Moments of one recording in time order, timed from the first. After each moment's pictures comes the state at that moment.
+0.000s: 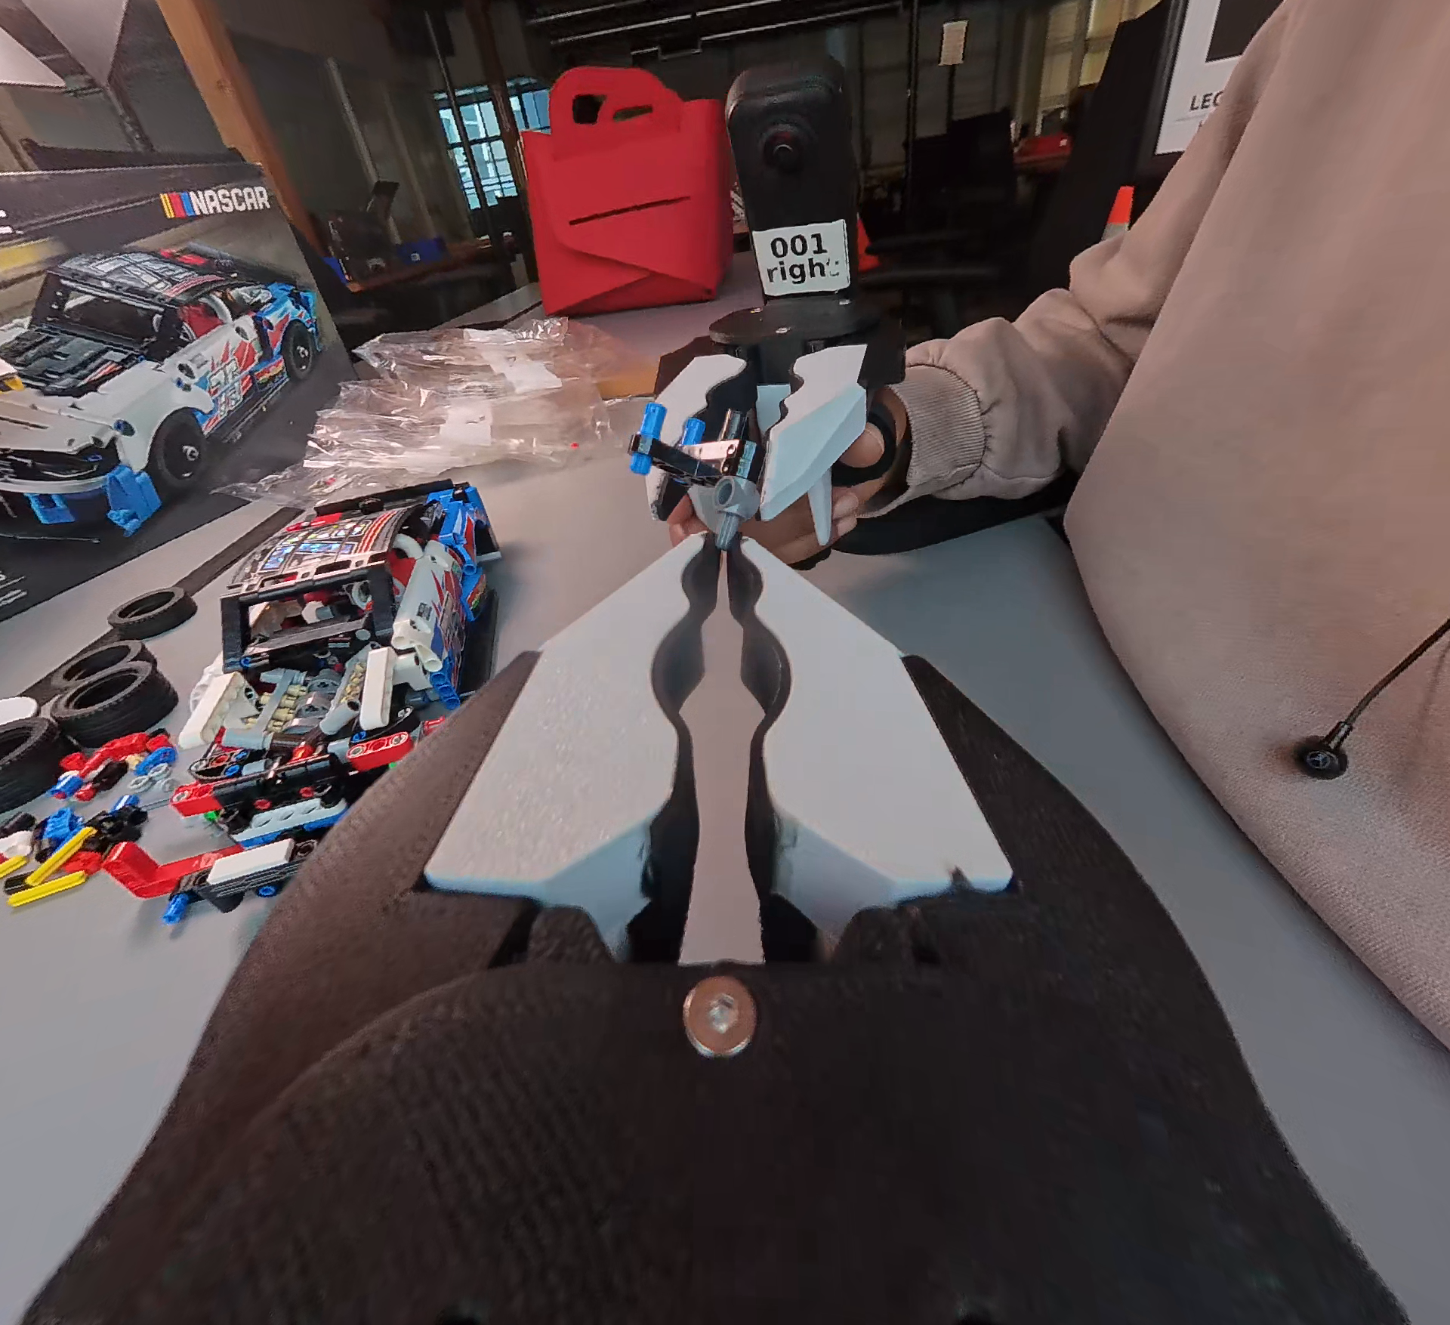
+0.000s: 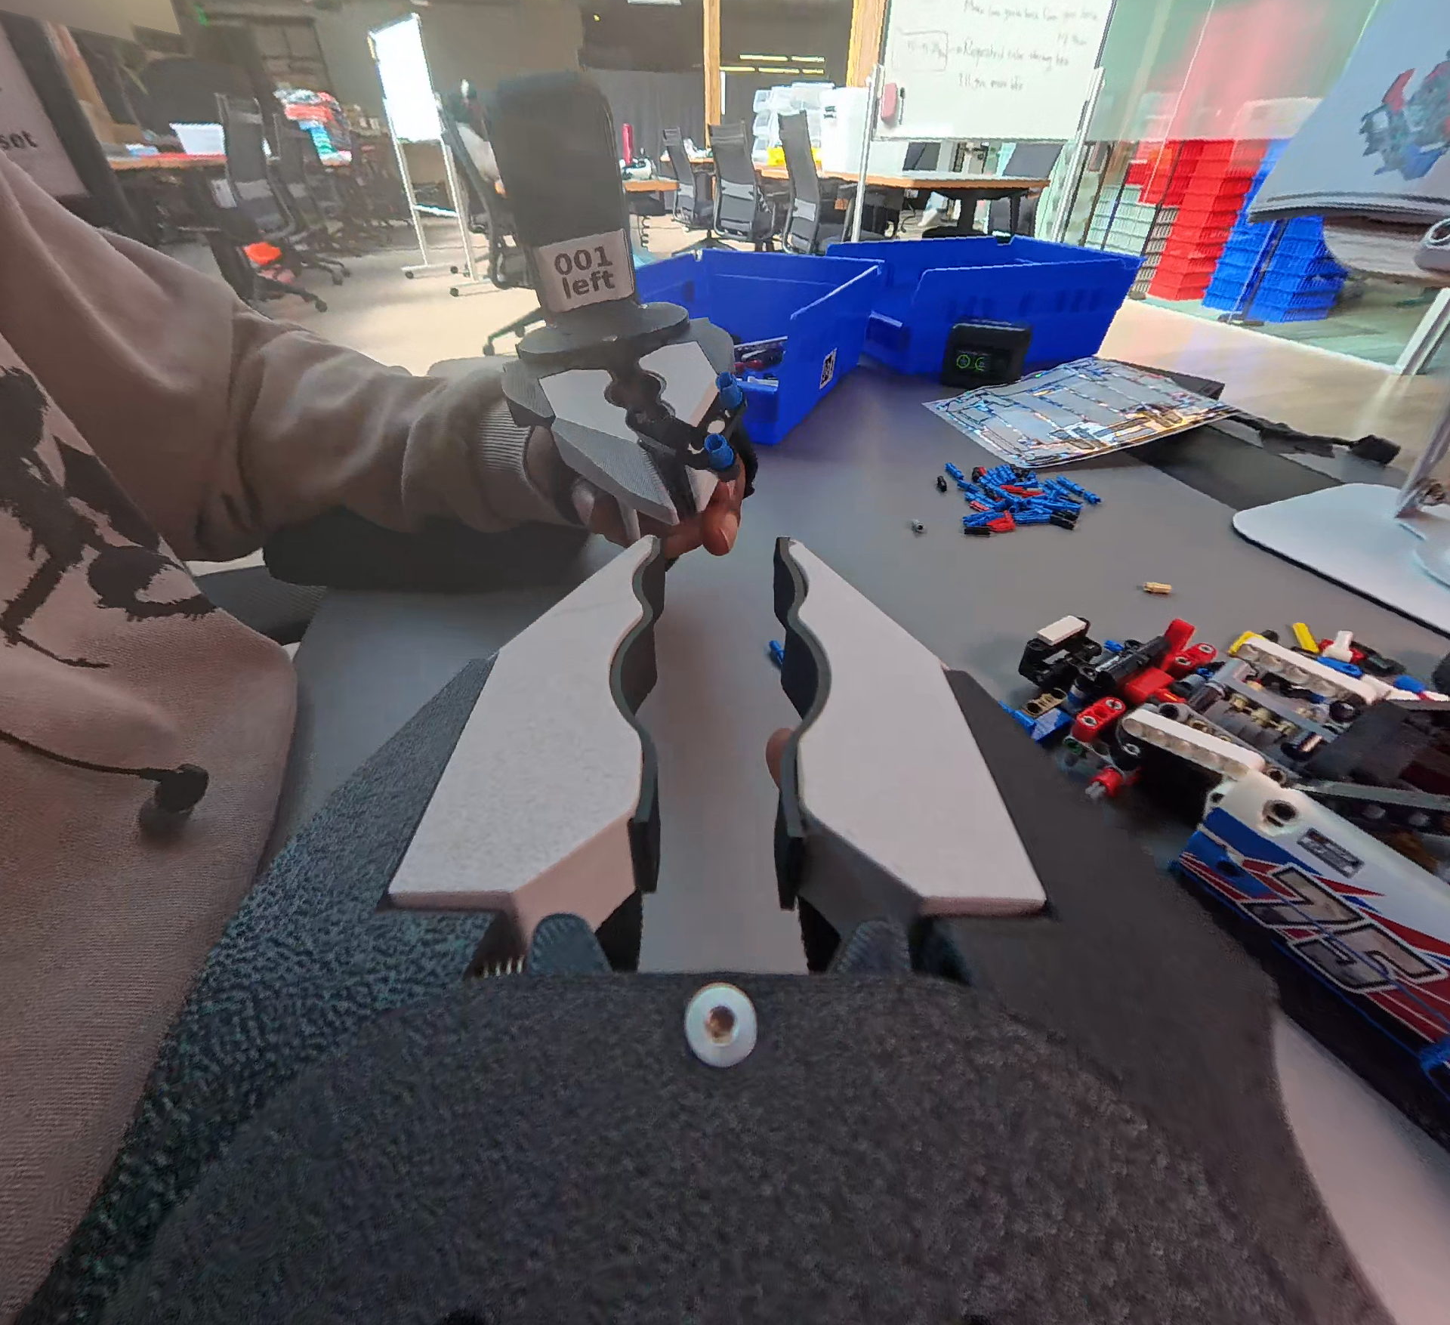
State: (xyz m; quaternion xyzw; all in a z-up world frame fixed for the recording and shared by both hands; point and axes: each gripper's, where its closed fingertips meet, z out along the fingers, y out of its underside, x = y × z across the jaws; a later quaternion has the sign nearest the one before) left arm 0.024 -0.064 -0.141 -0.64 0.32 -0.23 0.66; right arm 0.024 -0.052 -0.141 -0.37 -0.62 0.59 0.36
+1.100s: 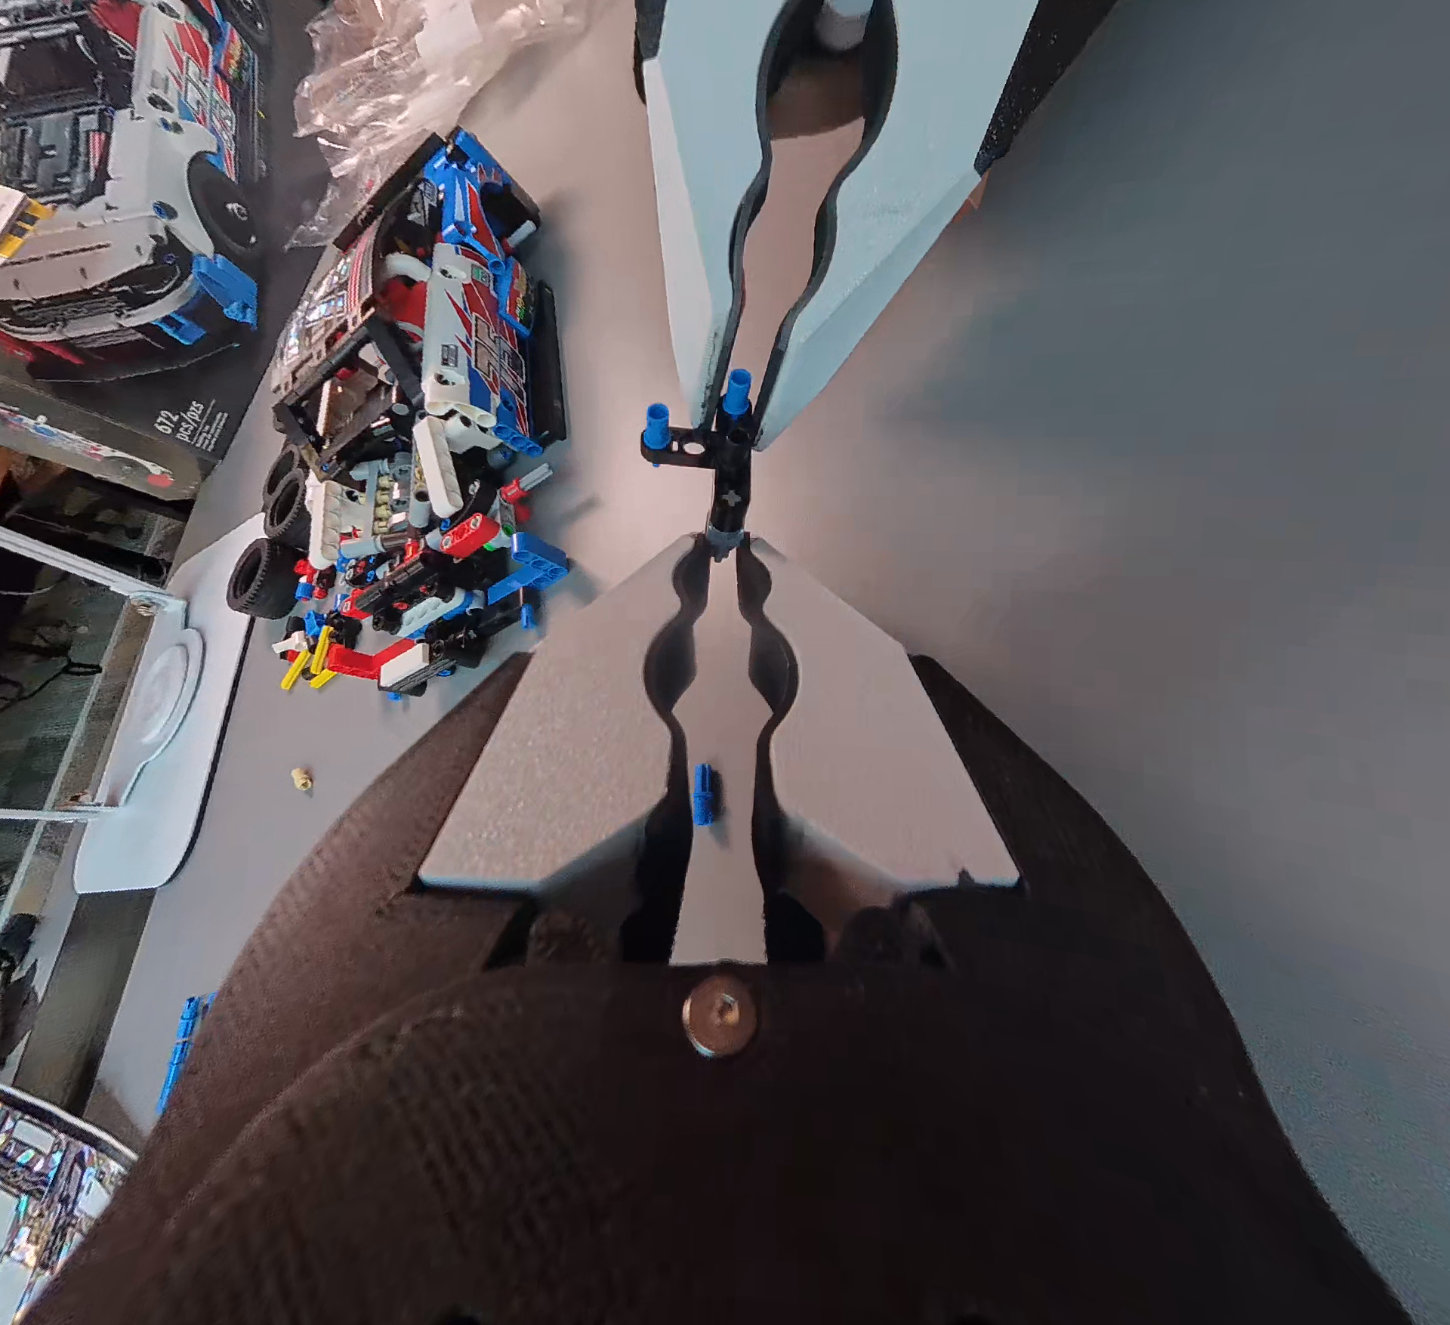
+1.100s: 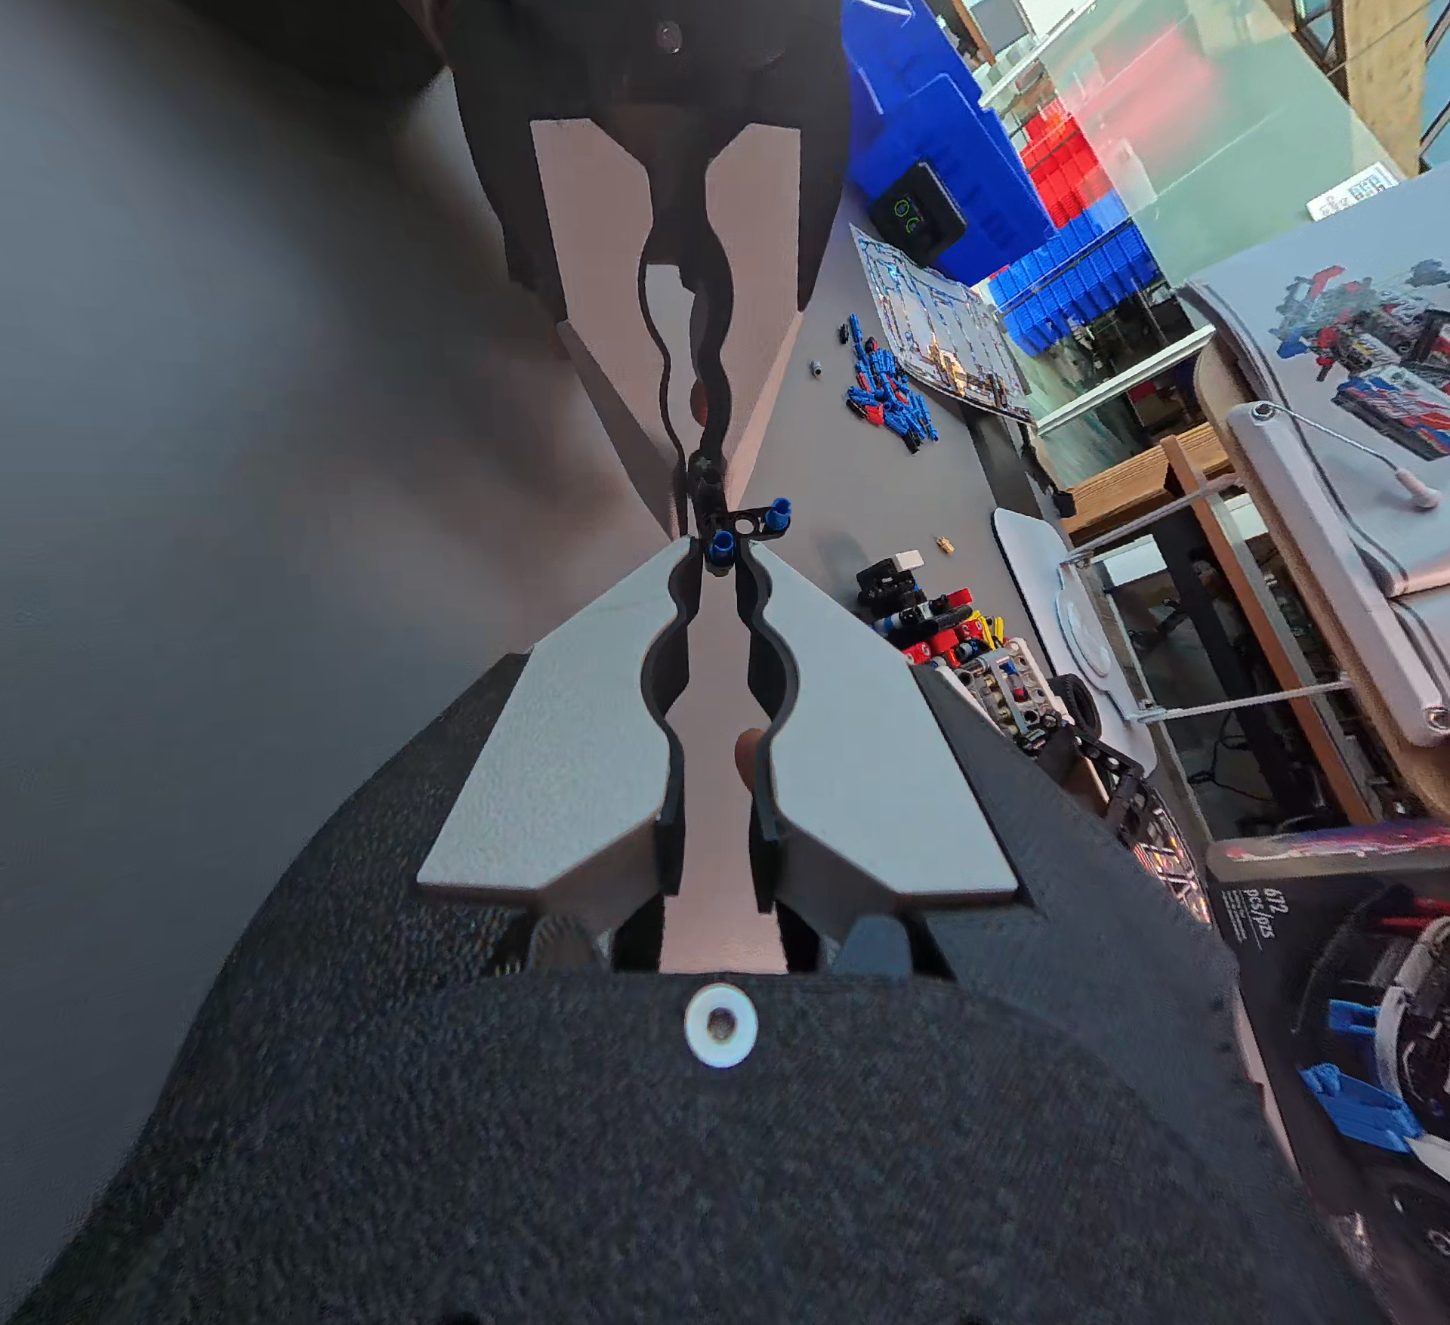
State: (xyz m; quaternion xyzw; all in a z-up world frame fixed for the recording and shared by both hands) left arm -0.001 -0.036 -0.234 -0.75 0.44 0.06 0.50; right arm 0.009 -0.043 -0.210 -0.24 -0.78 0.27 0.51
